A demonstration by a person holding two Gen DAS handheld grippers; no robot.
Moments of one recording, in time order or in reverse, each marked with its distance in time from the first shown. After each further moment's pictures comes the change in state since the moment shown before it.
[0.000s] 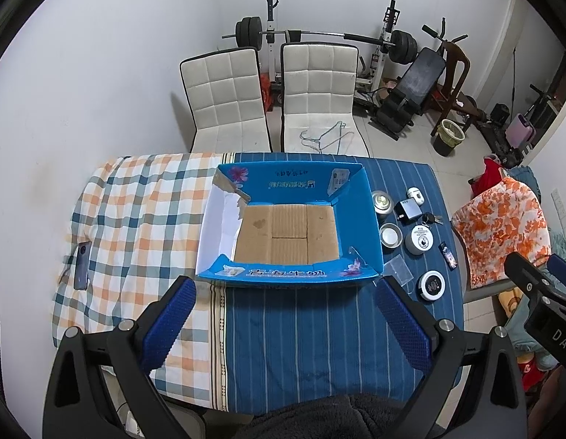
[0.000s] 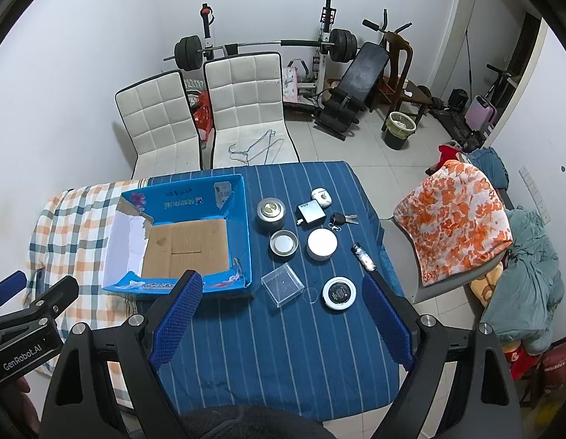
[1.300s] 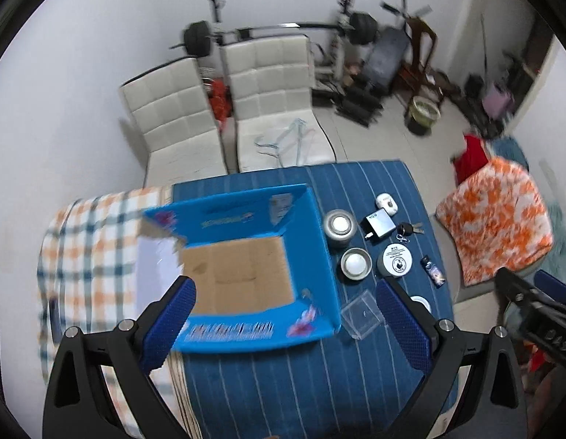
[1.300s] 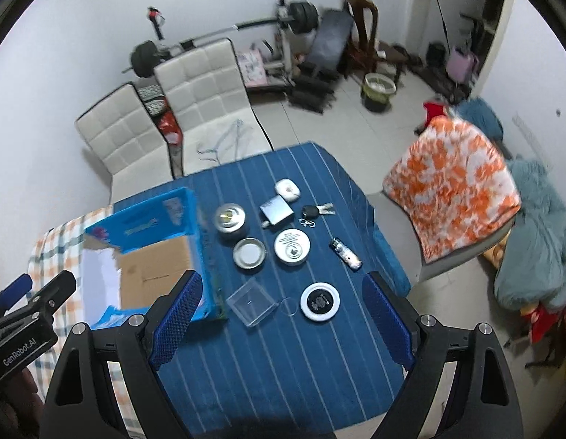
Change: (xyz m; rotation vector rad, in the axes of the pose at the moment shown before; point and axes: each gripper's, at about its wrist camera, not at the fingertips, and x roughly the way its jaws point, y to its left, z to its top) left arm 0.122 -0.126 0.116 0.194 0.039 -0.047; right arm 0.125 -0.113 0.053 0.206 0.139 0.000
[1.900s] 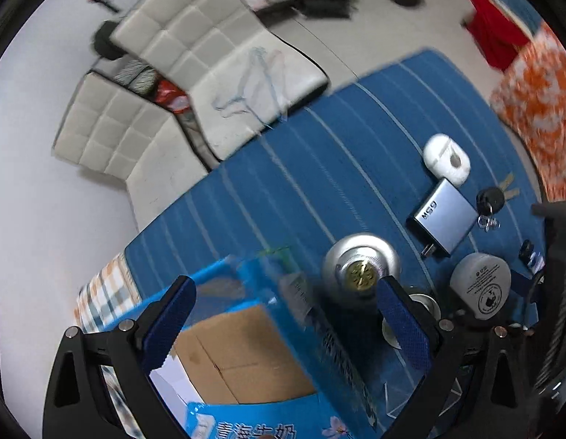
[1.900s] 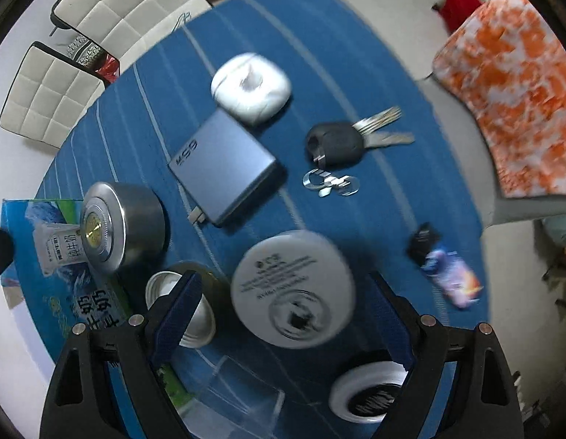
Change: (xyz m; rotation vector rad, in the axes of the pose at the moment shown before) left arm 0.249 -0.114 0.065 0.413 0.314 0.158; right arm 0.344 -0.018 0.033 0.162 0.415 0.052
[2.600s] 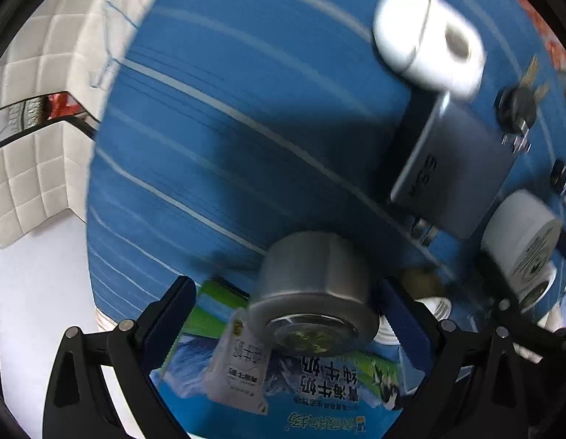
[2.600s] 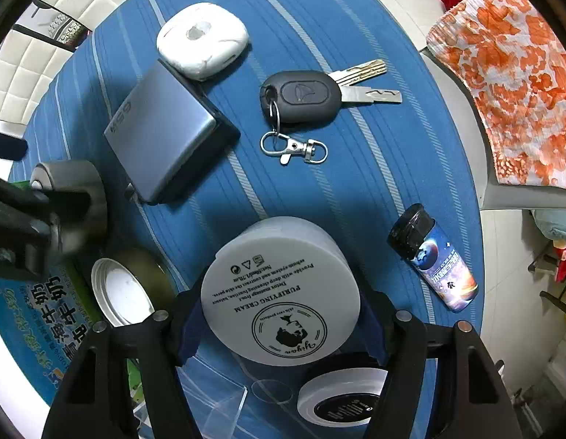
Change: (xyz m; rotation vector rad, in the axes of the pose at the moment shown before) left arm 0.115 -0.070 0.025 0.434 0.483 -0.070; right arm 0.030 -0.009 0.005 -0.013 0.115 -0.054
